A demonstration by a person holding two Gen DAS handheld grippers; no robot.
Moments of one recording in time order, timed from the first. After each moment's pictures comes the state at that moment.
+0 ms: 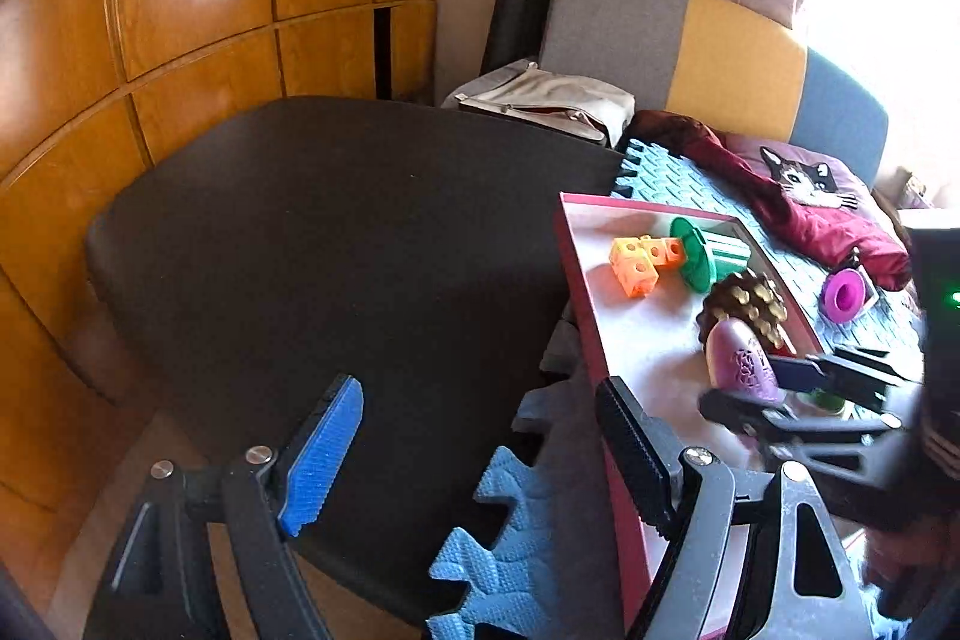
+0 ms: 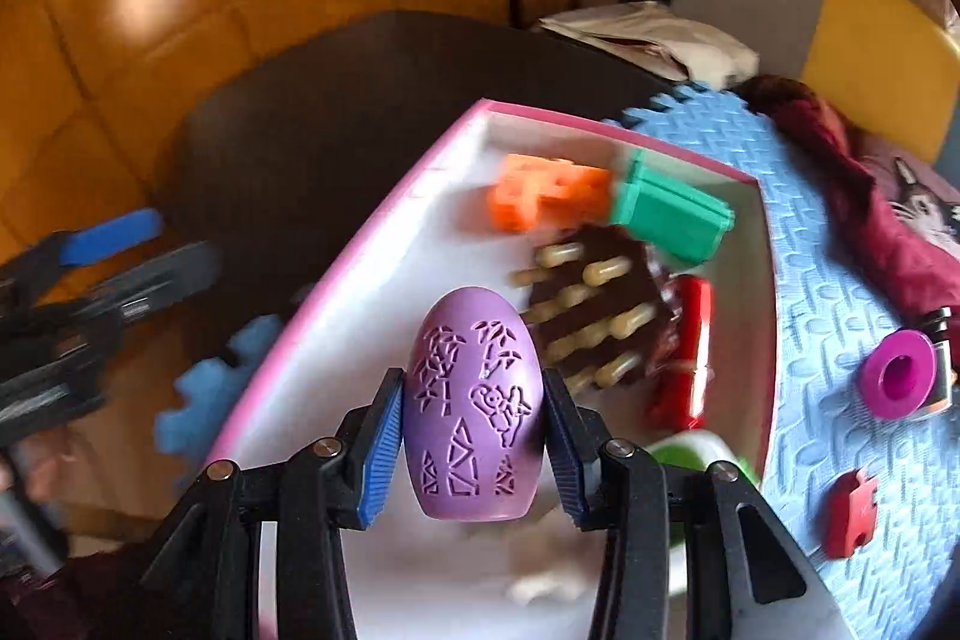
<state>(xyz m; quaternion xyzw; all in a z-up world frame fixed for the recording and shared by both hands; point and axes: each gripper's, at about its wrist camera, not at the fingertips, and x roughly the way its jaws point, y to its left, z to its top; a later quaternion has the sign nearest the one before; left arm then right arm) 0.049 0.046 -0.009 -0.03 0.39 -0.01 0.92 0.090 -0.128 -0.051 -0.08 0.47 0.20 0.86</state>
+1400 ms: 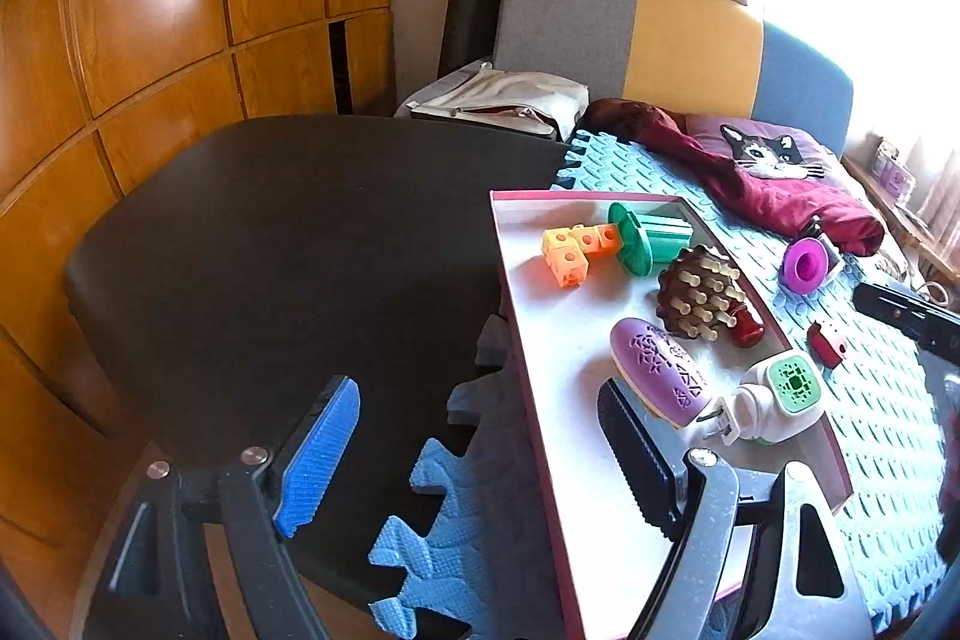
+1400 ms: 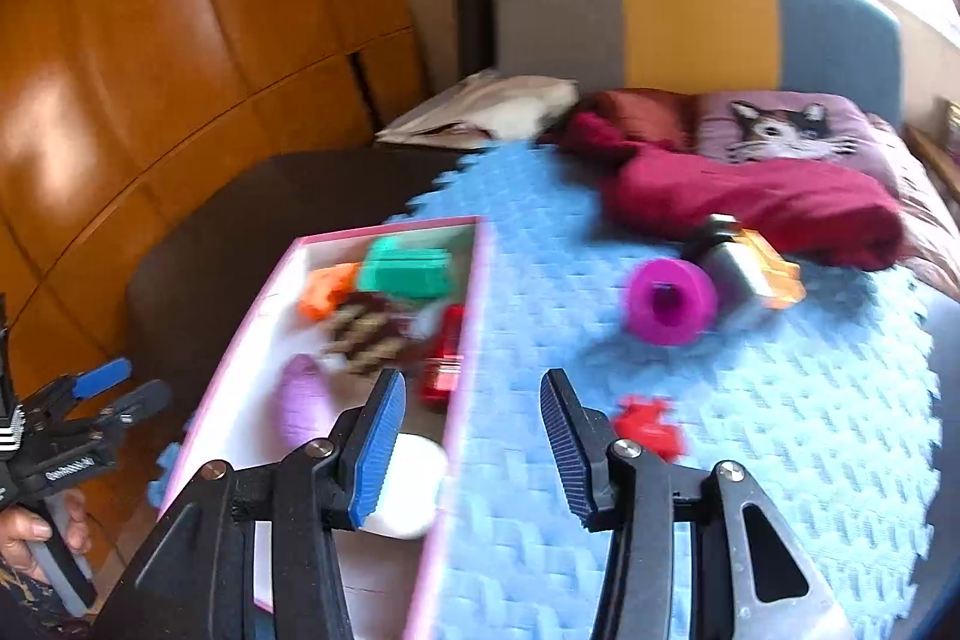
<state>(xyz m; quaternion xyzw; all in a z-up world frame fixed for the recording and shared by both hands) 0.040 0.013 0.000 0.00 0.38 -0.05 0.92 0.051 -0.287 0.006 0.06 0.38 0.08 0.92</state>
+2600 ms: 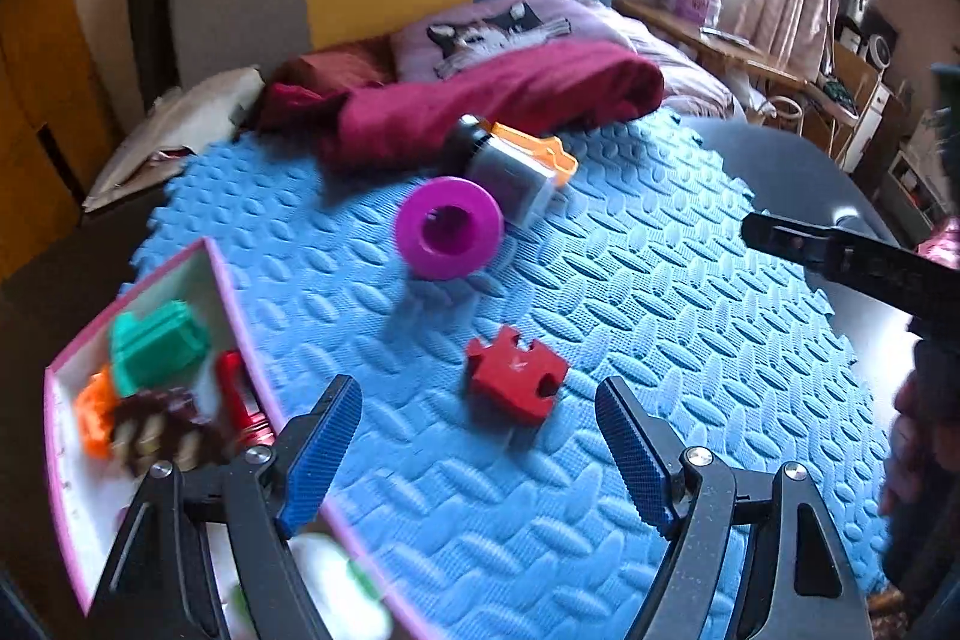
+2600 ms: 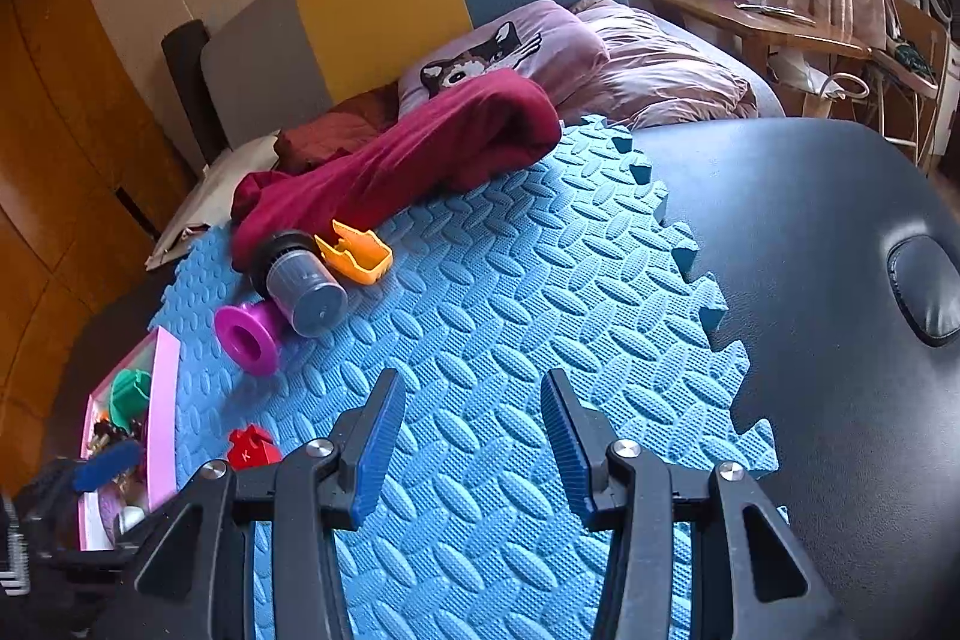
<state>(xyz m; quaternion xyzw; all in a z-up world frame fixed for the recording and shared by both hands) 0.086 -0.268 -0.020 0.14 0.43 -0.29 0.84 0.011 -0.467 -0.017 0.22 0.38 -0.15 0.89</state>
